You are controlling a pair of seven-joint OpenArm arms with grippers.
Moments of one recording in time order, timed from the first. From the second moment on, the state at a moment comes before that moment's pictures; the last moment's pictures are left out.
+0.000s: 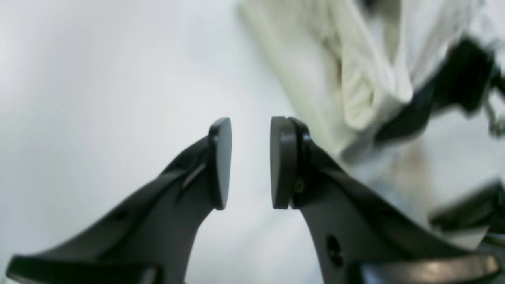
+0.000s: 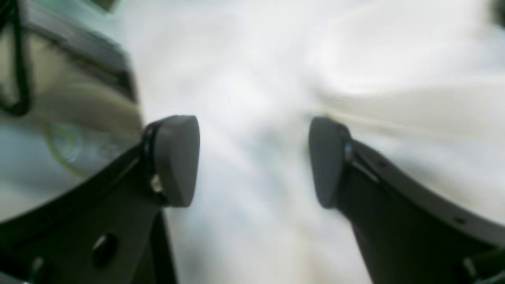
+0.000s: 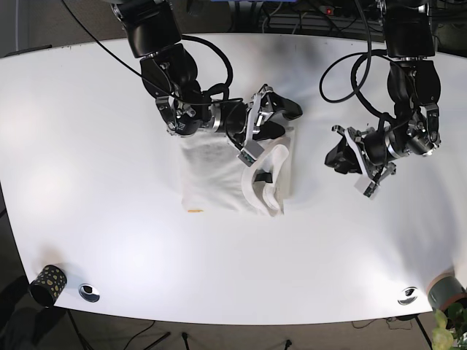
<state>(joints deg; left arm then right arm) -5.7 -16.9 -7.7 88.2 -36.6 -38.0 56.7 4.8 2.7 -18.2 78.0 41.8 38.8 -46.9</state>
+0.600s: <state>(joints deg) -16.1 -11.3 12.0 88.0 -30.6 -37.6 56.0 5.7 13.1 -2.1 89.8 42.1 38.5 -47.0</state>
